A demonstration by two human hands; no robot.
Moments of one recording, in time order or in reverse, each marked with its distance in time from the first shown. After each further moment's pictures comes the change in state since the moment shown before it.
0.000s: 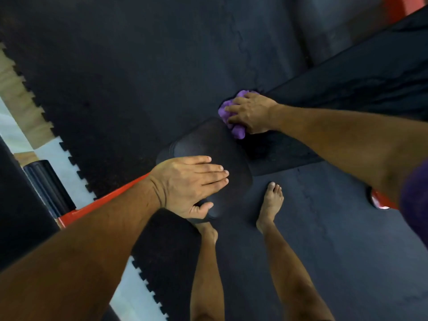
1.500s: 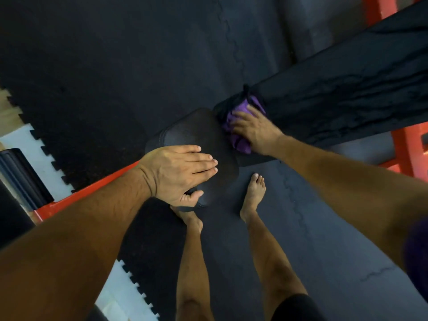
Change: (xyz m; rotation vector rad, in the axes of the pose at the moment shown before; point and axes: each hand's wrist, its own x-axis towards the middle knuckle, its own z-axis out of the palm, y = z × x) left_hand 0.001 0.000 0.002 -0.027 0.010 -0.002; right_hand -0.048 -0.059 0.062 0.303 0.263 0.156
